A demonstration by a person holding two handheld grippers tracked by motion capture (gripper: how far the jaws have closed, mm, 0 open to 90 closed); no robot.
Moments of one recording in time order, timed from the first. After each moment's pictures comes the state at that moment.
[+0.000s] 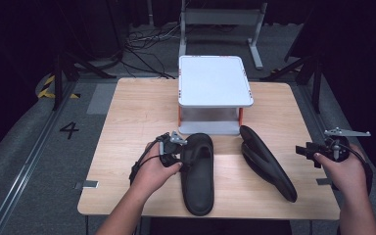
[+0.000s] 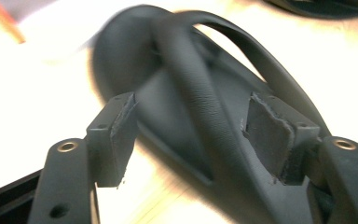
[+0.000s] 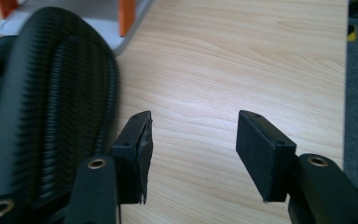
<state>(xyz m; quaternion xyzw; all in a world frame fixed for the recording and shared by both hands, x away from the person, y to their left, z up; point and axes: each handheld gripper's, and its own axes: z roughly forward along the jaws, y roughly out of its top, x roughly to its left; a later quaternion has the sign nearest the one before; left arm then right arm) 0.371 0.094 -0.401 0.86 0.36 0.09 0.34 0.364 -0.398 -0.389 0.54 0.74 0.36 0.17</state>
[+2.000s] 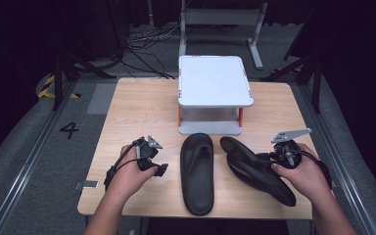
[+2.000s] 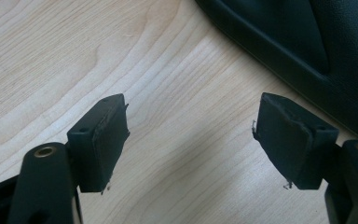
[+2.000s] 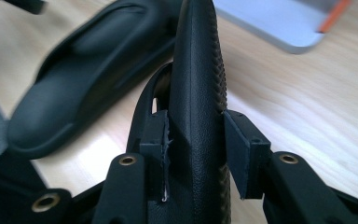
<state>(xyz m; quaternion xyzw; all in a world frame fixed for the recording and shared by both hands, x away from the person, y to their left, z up) 0.365 0.145 -0.419 0.88 0.39 0.12 0.24 0.352 -0.268 -0.376 0.38 0.85 0.35 0.06</state>
